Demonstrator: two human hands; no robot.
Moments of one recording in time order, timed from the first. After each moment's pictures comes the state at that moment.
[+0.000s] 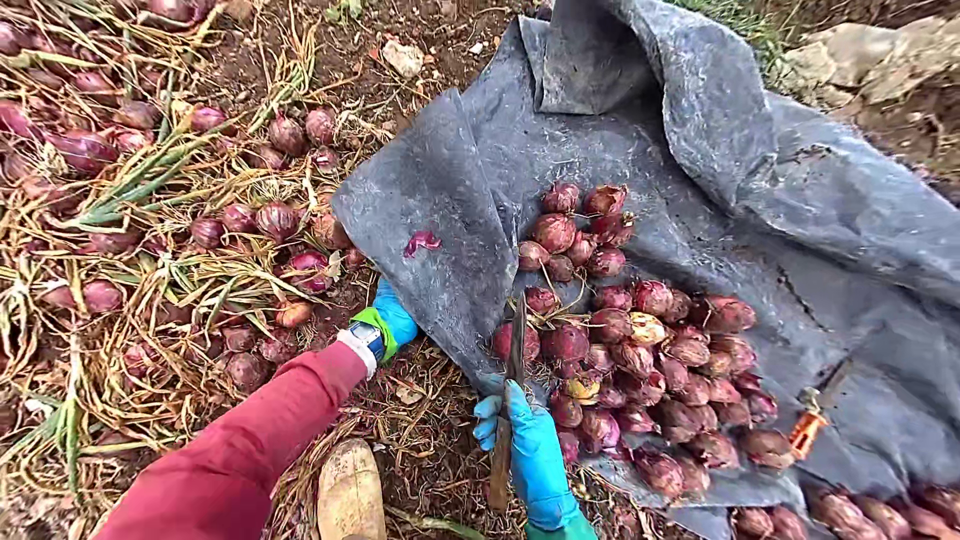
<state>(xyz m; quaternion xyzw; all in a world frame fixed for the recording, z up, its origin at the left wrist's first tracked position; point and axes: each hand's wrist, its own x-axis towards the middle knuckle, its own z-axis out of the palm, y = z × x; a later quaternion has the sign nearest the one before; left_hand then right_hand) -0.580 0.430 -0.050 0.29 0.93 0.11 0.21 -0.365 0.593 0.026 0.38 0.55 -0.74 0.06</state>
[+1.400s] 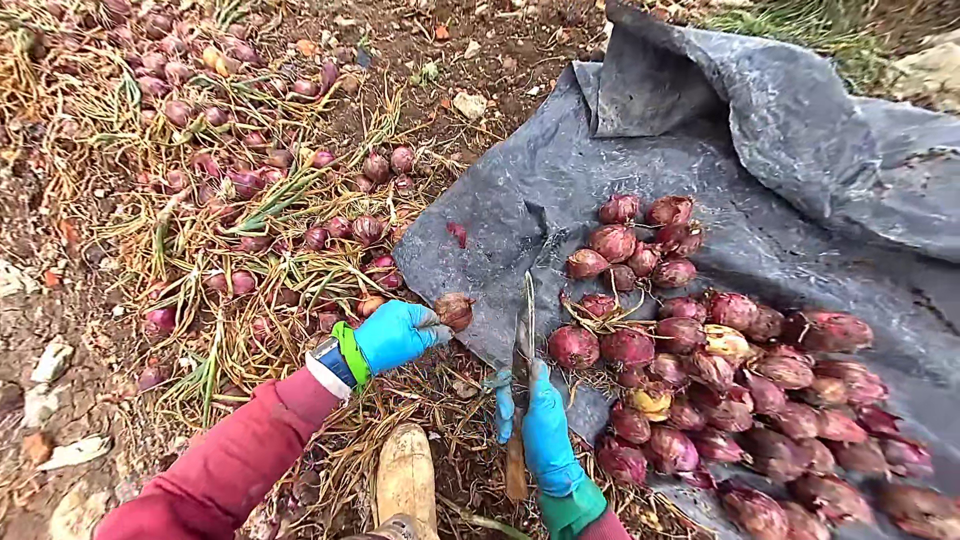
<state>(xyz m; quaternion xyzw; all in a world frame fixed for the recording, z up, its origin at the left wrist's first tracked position) -0.555 0.318 0.088 0.20 0.86 0.31 0.34 -0.381 0.538 0.016 0.22 0.57 -0.79 0.09</state>
